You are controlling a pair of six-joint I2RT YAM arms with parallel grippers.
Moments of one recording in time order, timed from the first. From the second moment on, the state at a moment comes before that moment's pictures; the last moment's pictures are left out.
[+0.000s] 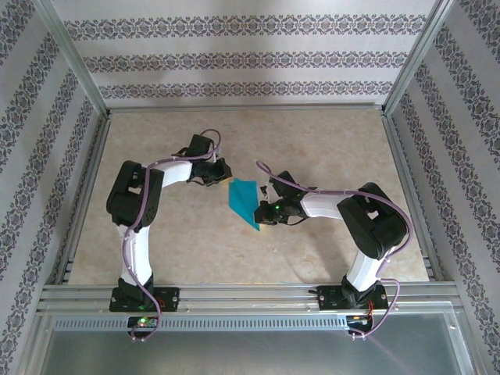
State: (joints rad) left arm -0.28 2.00 1.24 -0.20 0.47 -0.65; right arm 0.58 1.75 0.80 -0.13 -0.54 0.61
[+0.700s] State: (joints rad) left arm -0.50 1.91 1.04 -0.07 0.53 -0.71; right arm 0.54 1.75 0.80 -0.19 -0.59 0.52
